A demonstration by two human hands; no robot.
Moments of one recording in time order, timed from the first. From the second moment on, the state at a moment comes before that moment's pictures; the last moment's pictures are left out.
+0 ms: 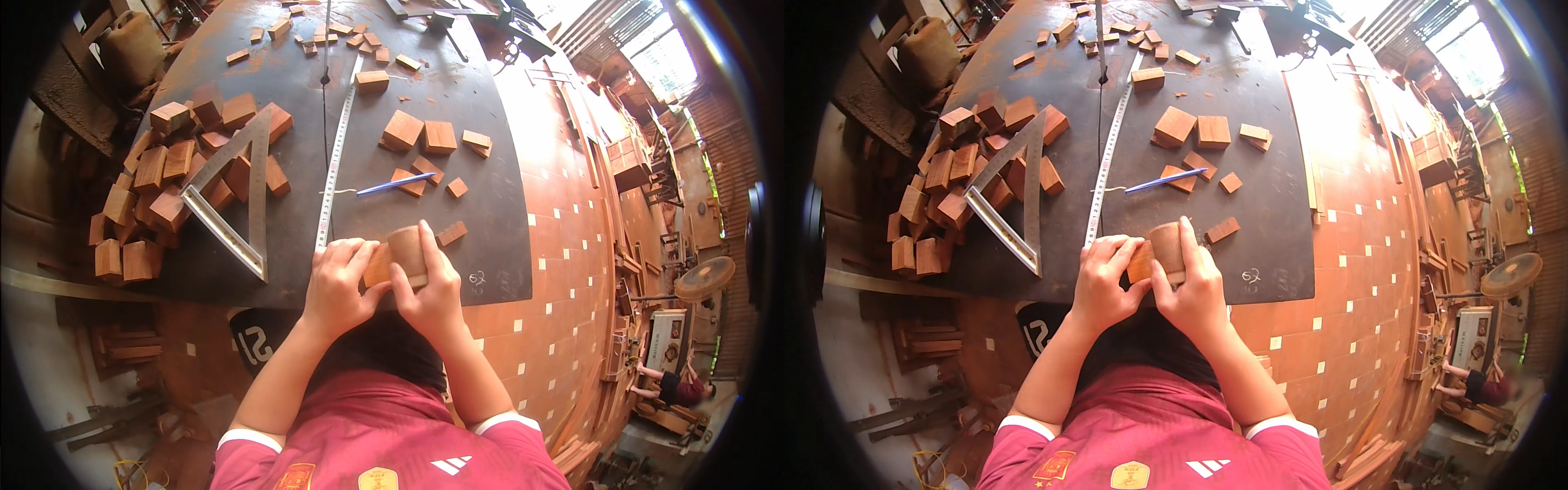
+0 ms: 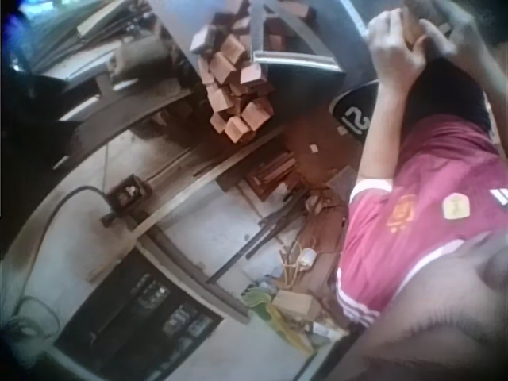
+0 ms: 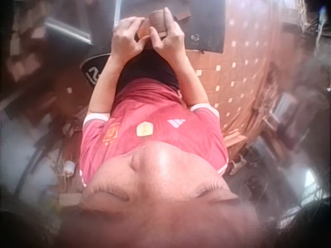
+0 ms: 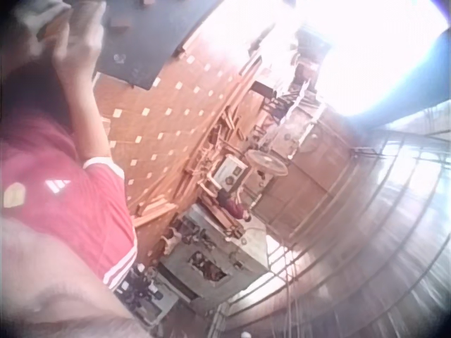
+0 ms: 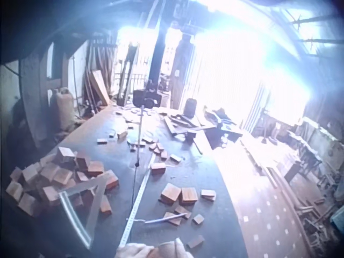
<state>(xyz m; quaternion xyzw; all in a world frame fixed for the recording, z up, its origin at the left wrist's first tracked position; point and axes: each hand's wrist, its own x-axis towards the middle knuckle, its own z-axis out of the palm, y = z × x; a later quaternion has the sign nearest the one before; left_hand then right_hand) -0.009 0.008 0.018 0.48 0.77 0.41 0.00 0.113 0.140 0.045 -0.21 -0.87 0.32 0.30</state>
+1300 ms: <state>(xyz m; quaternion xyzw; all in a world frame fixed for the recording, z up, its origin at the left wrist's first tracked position) -0.011 0.009 0.017 0.48 0.78 0.41 -0.02 0.114 0.155 0.039 -0.24 -0.87 0.35 0.25</state>
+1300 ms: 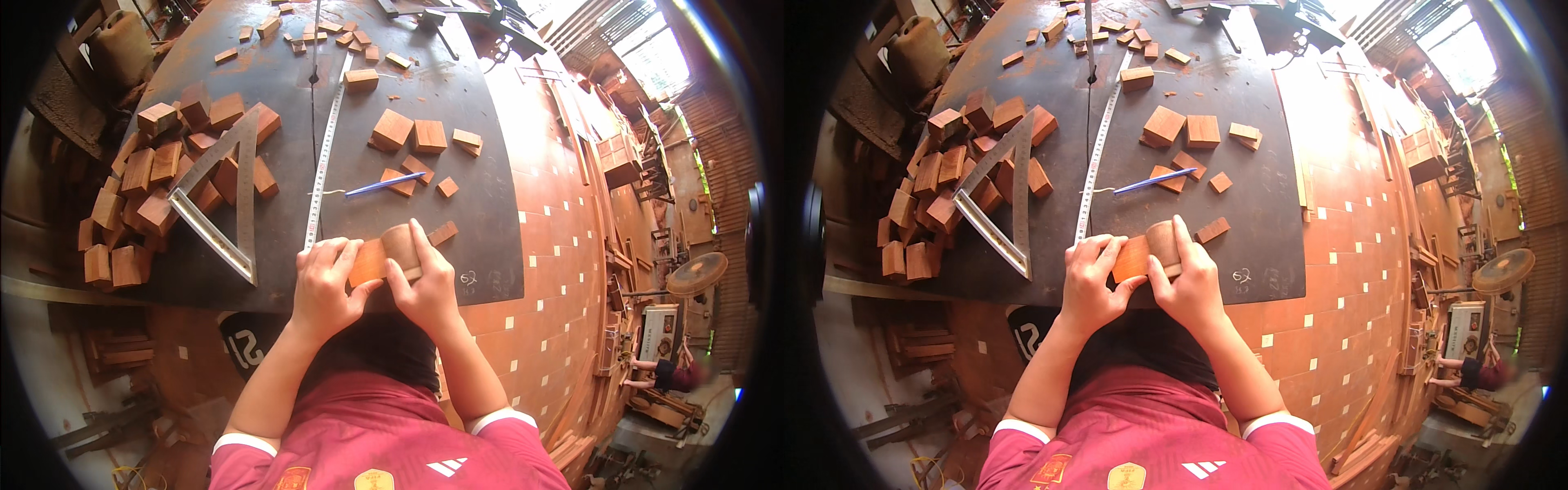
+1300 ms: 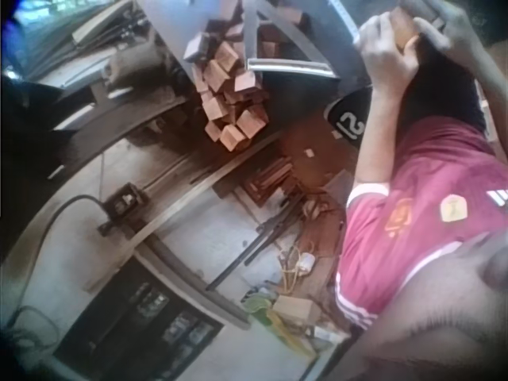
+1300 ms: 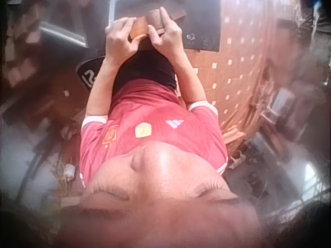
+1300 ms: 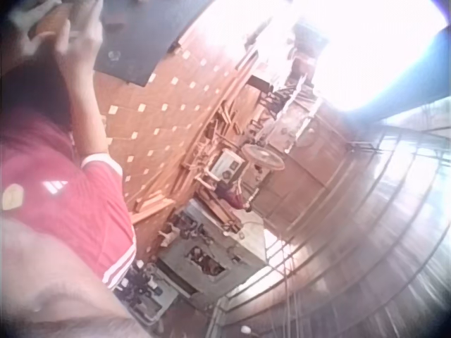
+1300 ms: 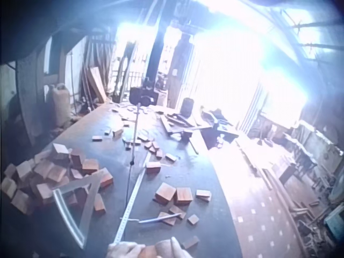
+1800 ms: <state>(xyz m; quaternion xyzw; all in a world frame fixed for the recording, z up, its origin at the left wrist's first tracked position) -0.009 0.007 0.017 0.46 0.79 0.41 -0.02 0.126 0.139 0.046 -0.22 -0.89 0.31 0.26</state>
